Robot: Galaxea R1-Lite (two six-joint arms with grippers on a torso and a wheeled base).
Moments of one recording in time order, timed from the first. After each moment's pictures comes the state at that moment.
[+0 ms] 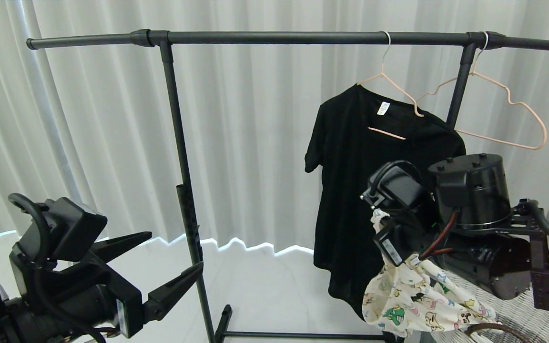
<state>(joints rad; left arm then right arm) -0.49 1.17 -0.33 -0.56 -0.03 0.11 0.83 1.64 -0.89 -0.30 -0.46 -0.26</state>
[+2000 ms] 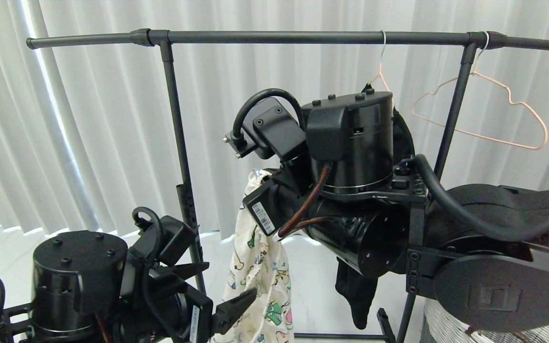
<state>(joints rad) -0.64 1.43 -0.38 -0.56 -0.01 -0.11 1.13 1.90 -1.43 -0.29 -0.46 -0.18</state>
